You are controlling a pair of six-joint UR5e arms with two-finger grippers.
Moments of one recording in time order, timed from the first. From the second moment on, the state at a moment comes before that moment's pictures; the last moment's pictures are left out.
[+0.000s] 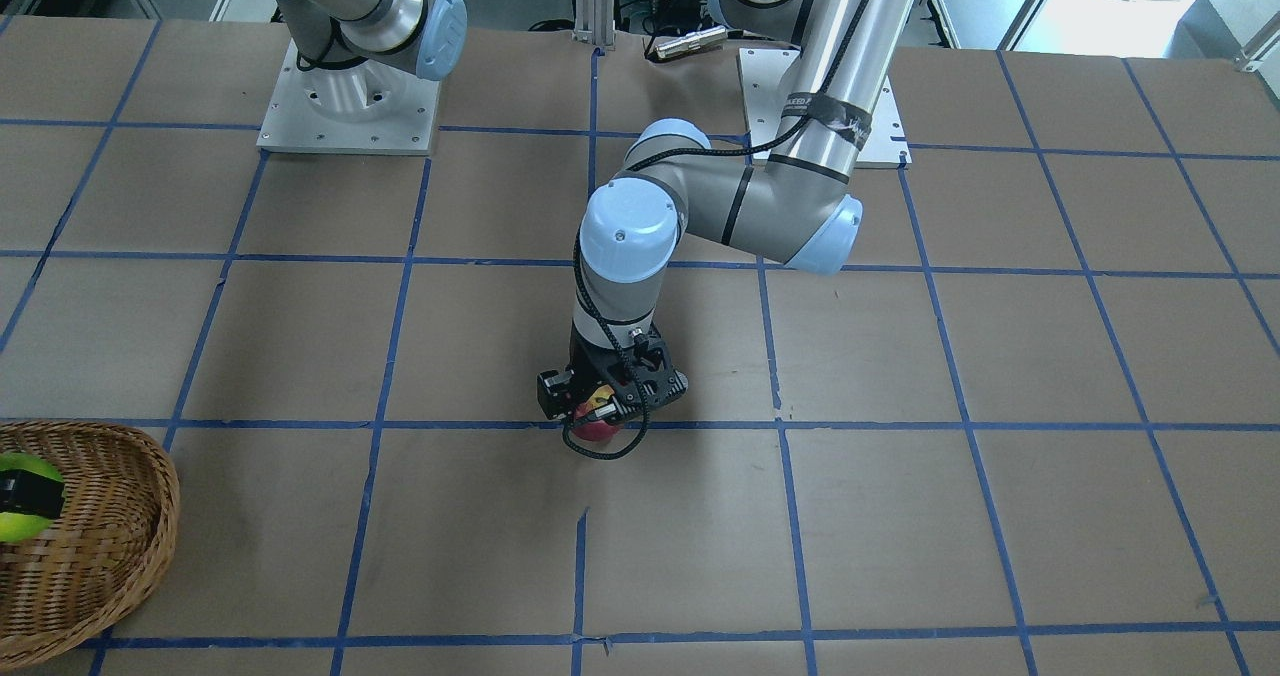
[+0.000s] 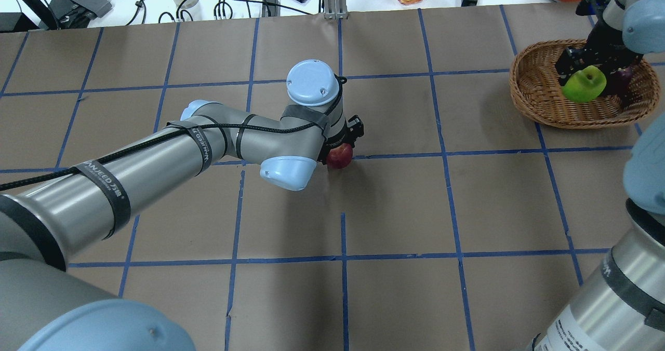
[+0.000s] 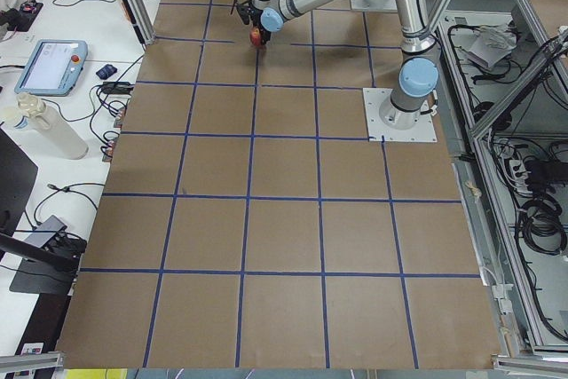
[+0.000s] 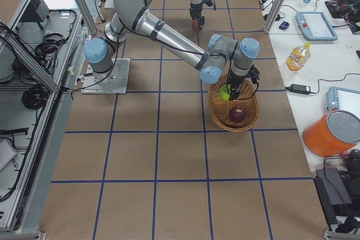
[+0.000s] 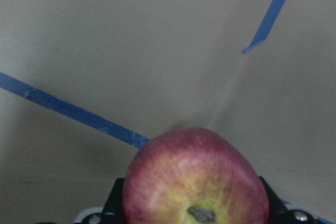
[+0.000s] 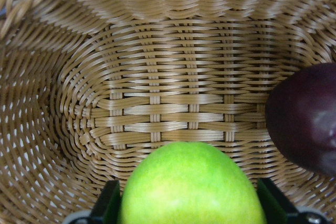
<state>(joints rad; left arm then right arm) -1.95 -2.10 -1.74 -0.75 1.53 -0.87 1.15 -0.96 1.37 -1.95 -1.65 -0.43</state>
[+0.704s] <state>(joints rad) -1.94 -2.02 -1.71 -0.84 1.53 -0.76 1.11 -0.92 1.37 -1.95 -1.64 -0.44</state>
